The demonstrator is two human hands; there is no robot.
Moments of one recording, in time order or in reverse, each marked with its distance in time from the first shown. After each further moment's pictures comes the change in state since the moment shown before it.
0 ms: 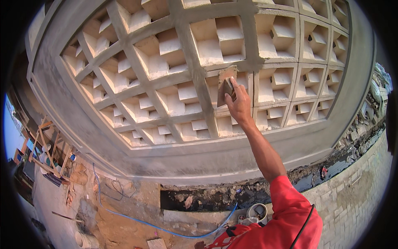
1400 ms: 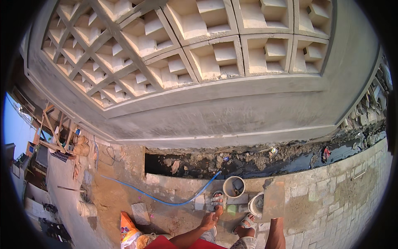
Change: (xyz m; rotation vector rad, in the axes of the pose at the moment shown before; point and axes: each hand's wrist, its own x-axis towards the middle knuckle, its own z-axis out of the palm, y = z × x) left_hand -0.048 0.103 0.290 0.294 -0.073 0.340; right_hand -0.646 0.172 -0.468 1.333 0.387 1.619
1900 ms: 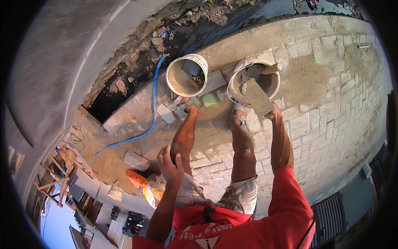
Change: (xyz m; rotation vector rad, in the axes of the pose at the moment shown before) left_hand 0.039 0.021 0.001 0.291 0.043 0.044; right_hand 0.061 0.045 -0.355 -0.095 0.358 0.317
